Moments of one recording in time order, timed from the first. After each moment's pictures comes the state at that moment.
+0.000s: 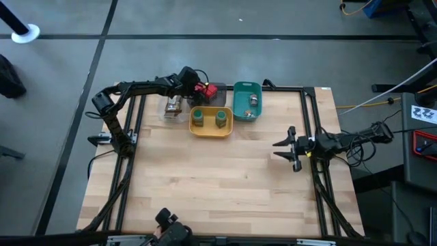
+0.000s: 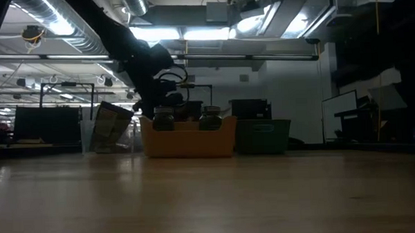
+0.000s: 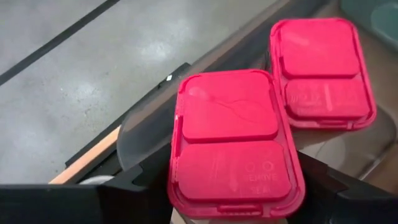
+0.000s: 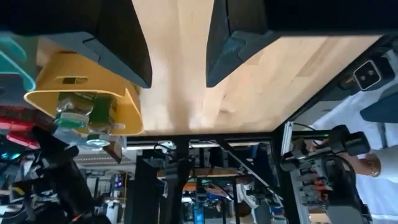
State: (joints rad) left arm 0.72 1.74 1.08 -0.21 -0.15 -0.05; right arm 0.28 0.11 0.01 0.06 0.22 0.04
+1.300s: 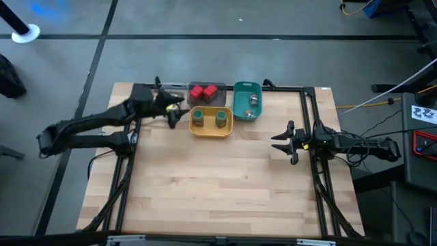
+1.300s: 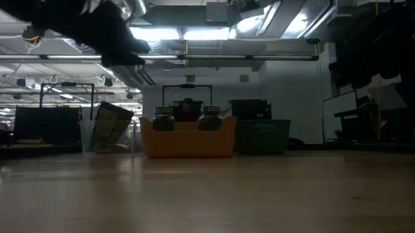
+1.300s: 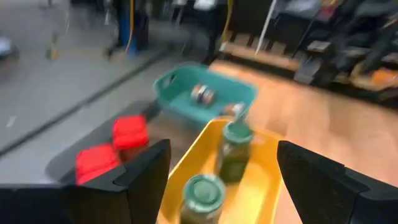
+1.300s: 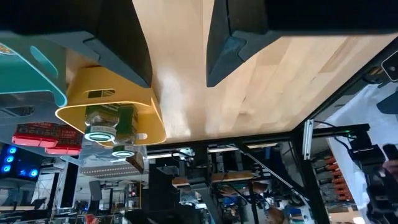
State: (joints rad) left arm 0.49 0.85 0.58 -0.05 0.04 -0.05; right arm -0.05 0.11 0.01 0.02 -0.06 0.07
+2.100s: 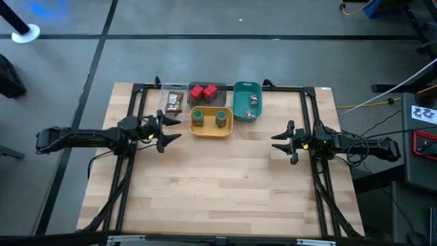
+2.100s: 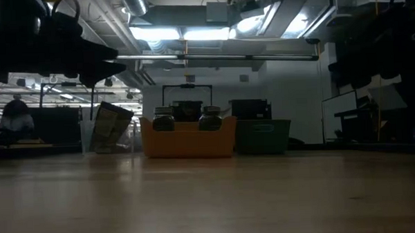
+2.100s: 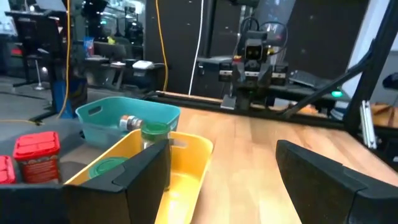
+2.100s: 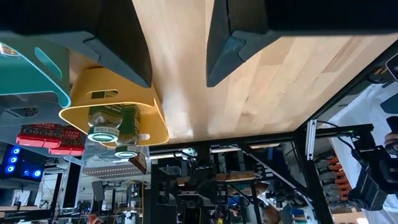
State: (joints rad) left arm 0.22 0.53 0.01 0.55 0.04 -0.09; right arm -0.05 0.11 0.01 0.02 -0.05 0.07
